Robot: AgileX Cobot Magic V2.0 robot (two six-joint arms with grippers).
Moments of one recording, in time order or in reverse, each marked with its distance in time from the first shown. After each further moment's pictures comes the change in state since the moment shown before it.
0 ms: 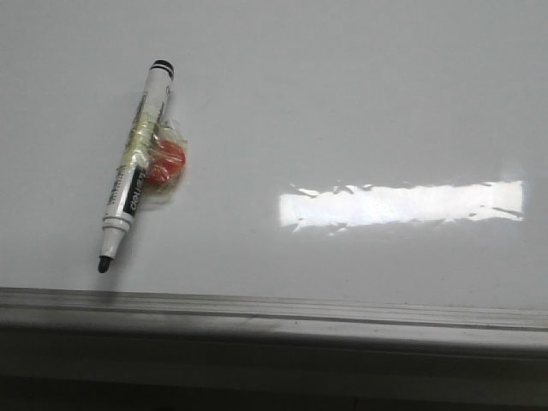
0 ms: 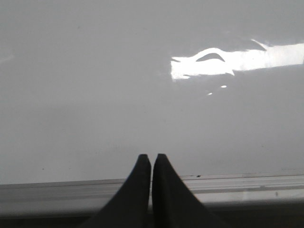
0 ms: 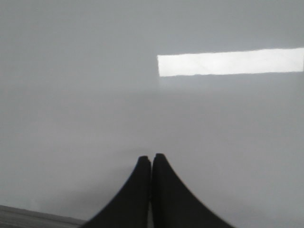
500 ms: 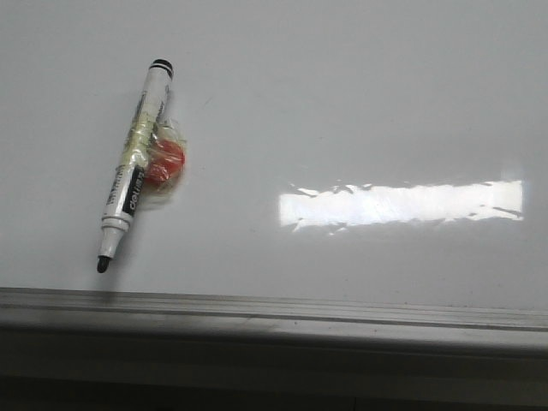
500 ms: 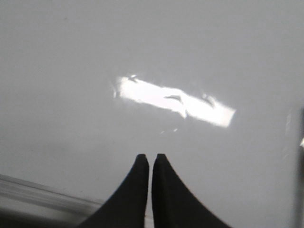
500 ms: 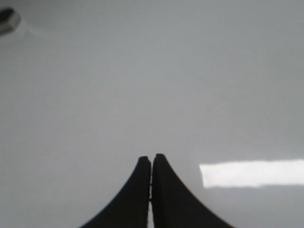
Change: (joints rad) left arm 0.001 0.000 0.000 -0.521 -0.081 0.000; right arm 0.000 0.000 0.000 0.081 -0.493 0.012
